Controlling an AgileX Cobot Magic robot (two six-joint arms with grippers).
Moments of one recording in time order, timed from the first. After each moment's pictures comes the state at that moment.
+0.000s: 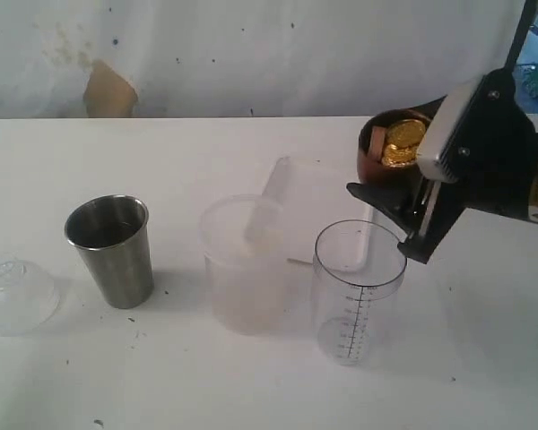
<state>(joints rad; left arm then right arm) -0.06 0.01 0.00 0.14 0.24 -0.06 0.13 1.36 -0.64 -1.20 -0.69 0.32</state>
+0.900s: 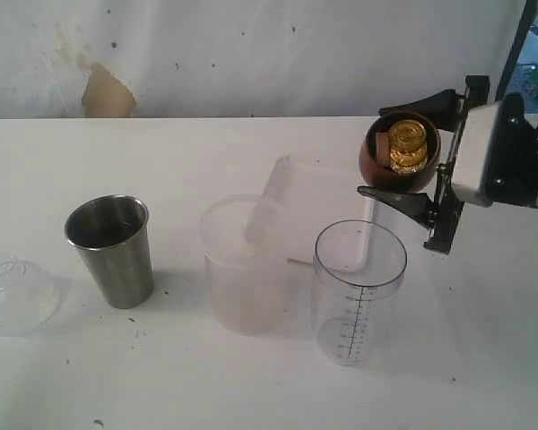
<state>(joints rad) -0.06 0.01 0.00 0.14 0.24 -0.06 -0.06 1.64 -0.77 -1.35 -1.12 0.03</state>
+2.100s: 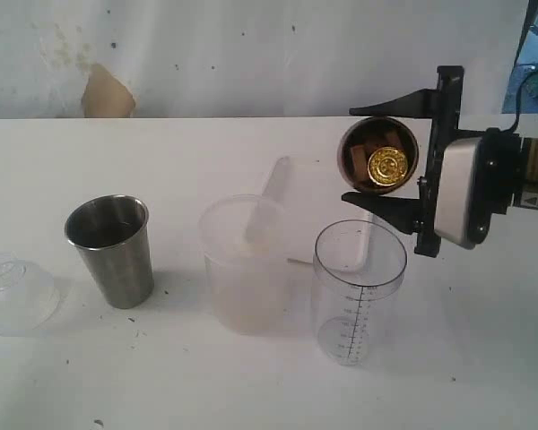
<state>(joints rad) -0.06 0.01 0.00 0.14 0.24 -0.06 0.00 1.63 -0.78 -1.37 -1.14 -0.30</state>
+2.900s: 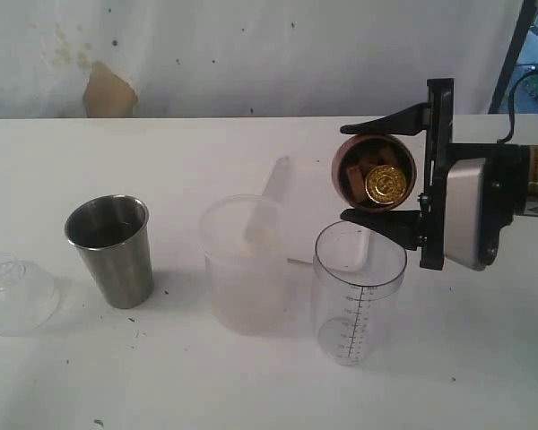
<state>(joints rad) -0.06 0.01 0.00 0.14 0.24 -0.06 0.00 1.63 -0.78 -1.47 -1.18 -0.34</state>
